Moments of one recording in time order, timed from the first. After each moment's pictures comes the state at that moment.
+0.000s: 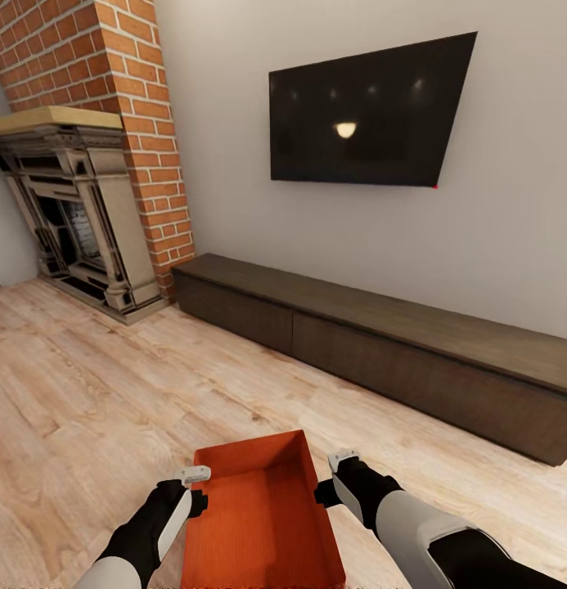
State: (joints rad) left arm -0.51 -0.05 0.00 -0.64 0.16 0.59 0.32; right arm -0.81 0.17 0.18 -0.13 0.01 0.47 -0.09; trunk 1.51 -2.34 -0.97
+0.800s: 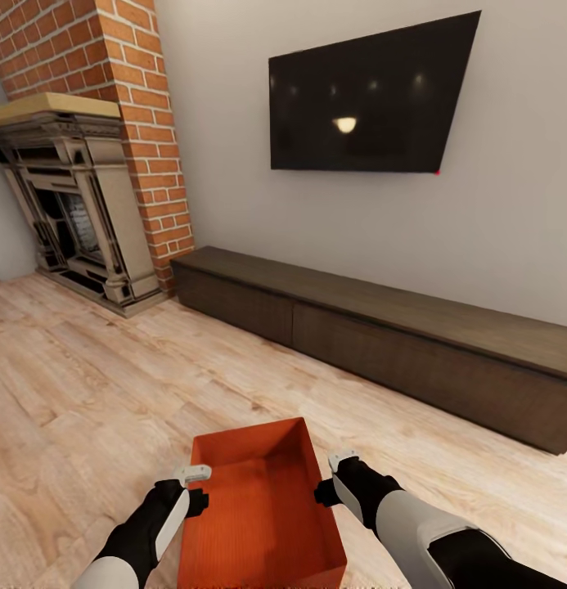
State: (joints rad) left arm -0.51 -0.05 0.00 -0.64 0.16 0.59 0.27; right arm -0.81 0.17 0.18 -0.13 0.01 0.47 -0.09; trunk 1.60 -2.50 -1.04
